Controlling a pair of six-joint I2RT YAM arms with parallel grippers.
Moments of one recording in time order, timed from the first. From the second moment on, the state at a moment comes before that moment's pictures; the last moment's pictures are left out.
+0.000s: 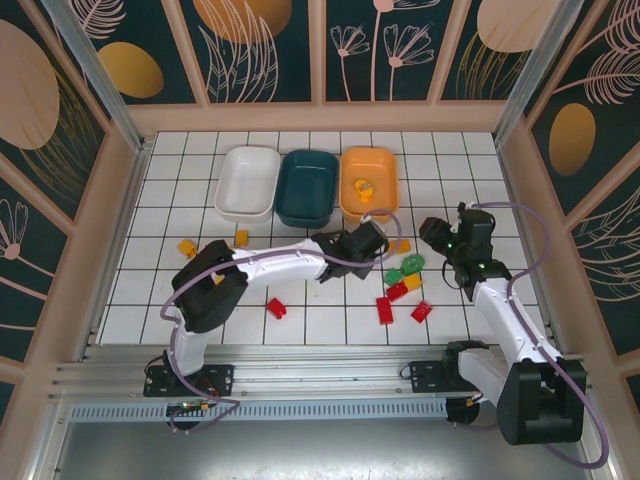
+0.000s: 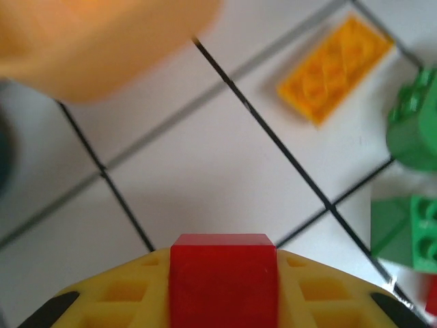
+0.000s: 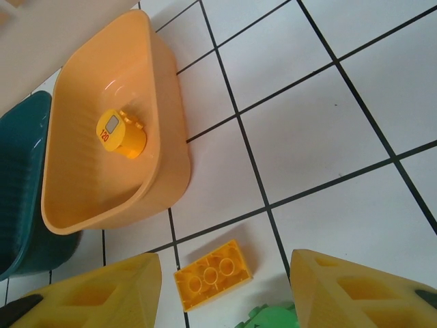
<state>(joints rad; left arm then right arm) -1.03 1.98 1.45 -0.42 -0.30 -0.32 0.06 0.99 0.56 -0.18 -0.12 0.55</state>
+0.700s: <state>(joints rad) -0.58 2.23 1.87 -0.56 -0.29 -0.32 0.13 0.99 0.56 -0.17 -0.13 0.55</state>
